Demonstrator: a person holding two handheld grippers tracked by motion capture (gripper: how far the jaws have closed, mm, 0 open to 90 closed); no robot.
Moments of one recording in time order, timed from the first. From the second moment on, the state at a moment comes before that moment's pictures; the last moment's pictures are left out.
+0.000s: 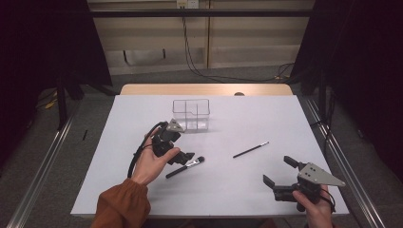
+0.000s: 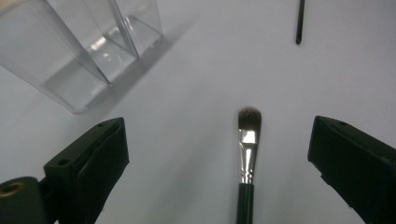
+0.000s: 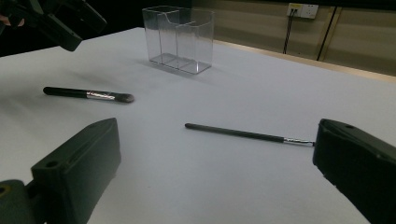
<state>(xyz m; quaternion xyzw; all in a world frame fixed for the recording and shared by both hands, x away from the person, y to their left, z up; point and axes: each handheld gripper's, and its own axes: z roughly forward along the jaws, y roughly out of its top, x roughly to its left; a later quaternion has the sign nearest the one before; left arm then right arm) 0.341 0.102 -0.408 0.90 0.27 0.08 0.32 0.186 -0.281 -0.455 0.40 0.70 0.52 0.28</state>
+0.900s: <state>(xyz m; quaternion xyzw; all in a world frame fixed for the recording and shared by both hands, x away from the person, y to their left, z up) 0.356 0.072 -0.440 0.96 0.23 -0.01 0.15 0.186 -0.281 -0.456 0.39 0.71 0.52 0.27</state>
